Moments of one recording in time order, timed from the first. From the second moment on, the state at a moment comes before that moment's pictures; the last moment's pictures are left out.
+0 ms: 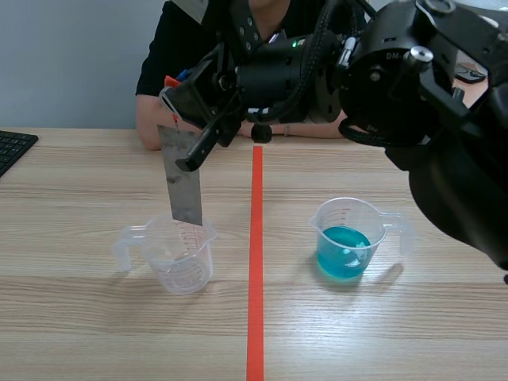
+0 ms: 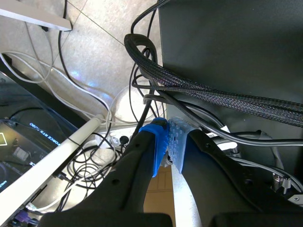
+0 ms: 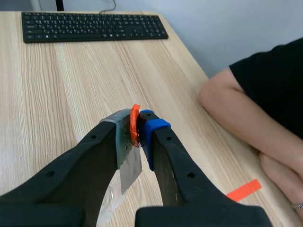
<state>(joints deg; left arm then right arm) 30.9 -11.1 -6.7 35.9 5.5 -7.5 -15.9 18.0 15.7 -31.6 100.1 19.1 33.0 -24.9</state>
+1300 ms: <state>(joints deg) 30.9 -11.1 -6.7 35.9 5.5 -7.5 -15.9 18.0 15.9 -27.0 120.1 28.0 32.8 -38.6</state>
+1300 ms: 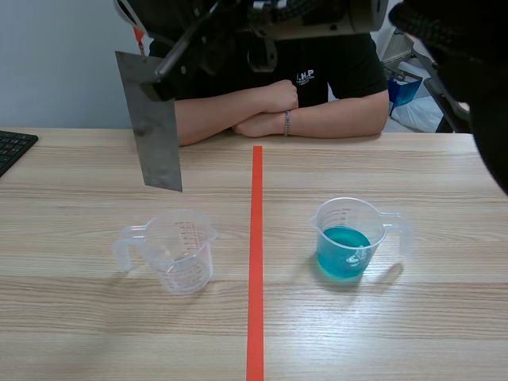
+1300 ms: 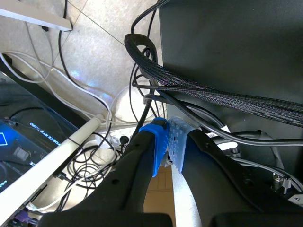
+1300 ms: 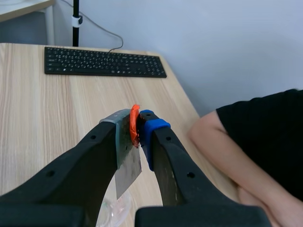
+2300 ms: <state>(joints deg) 30.9 -11.1 -6.7 35.9 5.5 -7.5 -15.9 18.0 15.9 -26.4 122.0 35.1 31.4 -42.6</state>
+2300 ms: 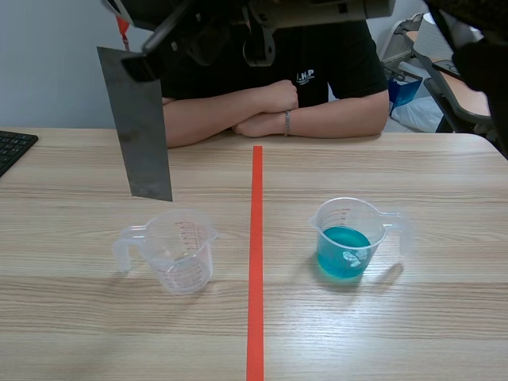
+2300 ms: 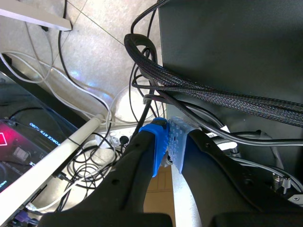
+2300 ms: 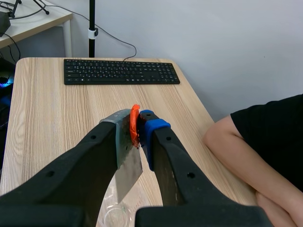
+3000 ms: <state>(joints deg) 30.9 -11.1 -6.7 35.9 5.5 -7.5 -15.9 18.0 15.9 -29.6 113.3 32.2 31.4 -39.3</state>
